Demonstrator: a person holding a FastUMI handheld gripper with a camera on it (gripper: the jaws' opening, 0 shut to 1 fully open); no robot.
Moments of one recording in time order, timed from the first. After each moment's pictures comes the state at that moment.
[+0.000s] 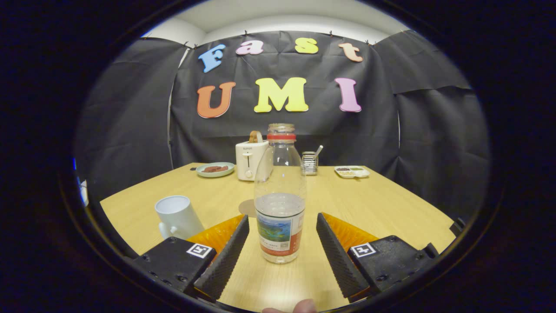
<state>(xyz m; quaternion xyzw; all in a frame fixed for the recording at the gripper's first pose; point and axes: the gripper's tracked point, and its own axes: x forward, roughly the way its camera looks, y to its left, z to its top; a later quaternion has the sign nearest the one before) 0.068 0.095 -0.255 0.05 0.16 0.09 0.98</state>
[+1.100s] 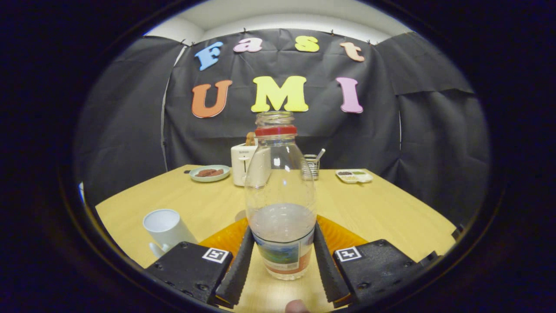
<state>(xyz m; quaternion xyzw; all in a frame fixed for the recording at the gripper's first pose) 0.110 0.106 -0.231 0.02 0.14 0.07 0.99</state>
